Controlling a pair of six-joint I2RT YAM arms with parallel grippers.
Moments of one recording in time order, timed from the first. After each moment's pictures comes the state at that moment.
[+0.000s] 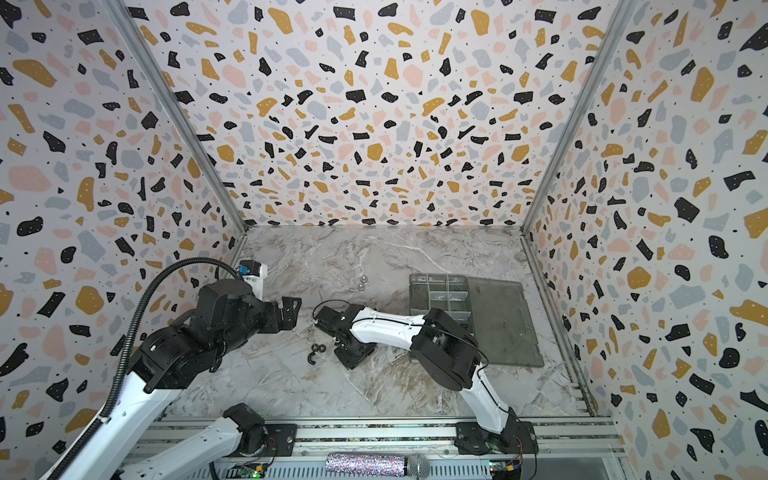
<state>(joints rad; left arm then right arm) -0.56 0.84 1.16 -0.99 -0.24 -0.40 1.09 2.11 1.60 -0.96 0.01 0.34</state>
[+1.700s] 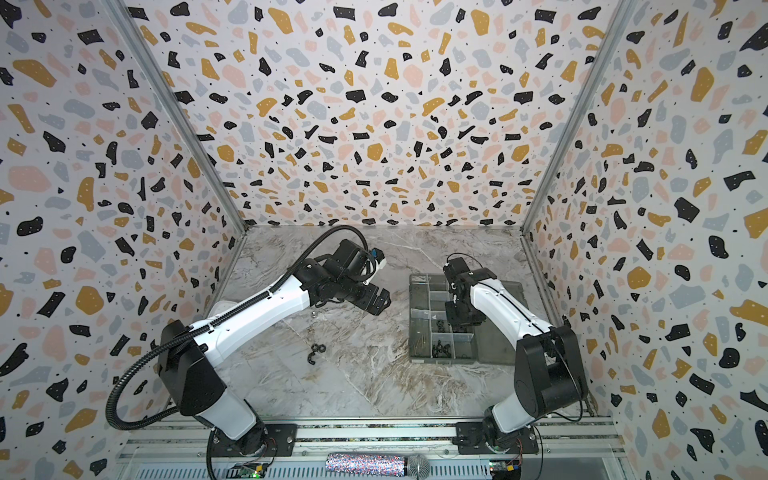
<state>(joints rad) -0.75 1.65 1.50 -0.82 0.11 -0.14 0.31 1.53 1.12 -1.04 0.12 0.23</state>
